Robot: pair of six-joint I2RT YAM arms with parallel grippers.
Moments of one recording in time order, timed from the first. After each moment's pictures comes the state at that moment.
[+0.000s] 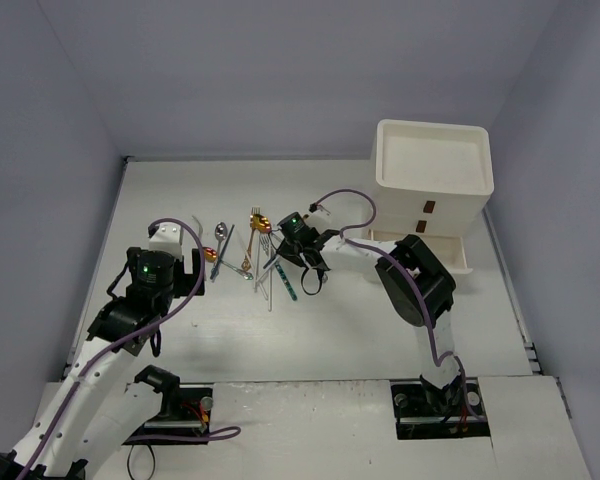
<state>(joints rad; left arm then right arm) -0.37 0.69 0.74 -0.64 -0.38 -0.15 0.76 2.05 1.31 -0.13 0.29 1.15</state>
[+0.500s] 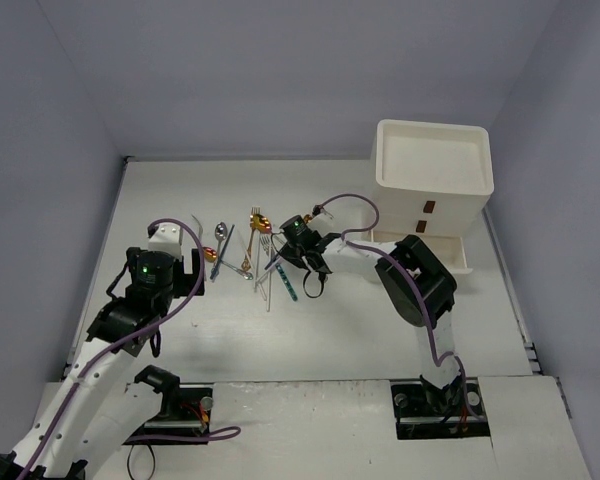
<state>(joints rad) -0.37 0.69 0.74 -0.64 -0.38 -0.15 0.76 2.04 1.27 -0.09 0.29 1.19</state>
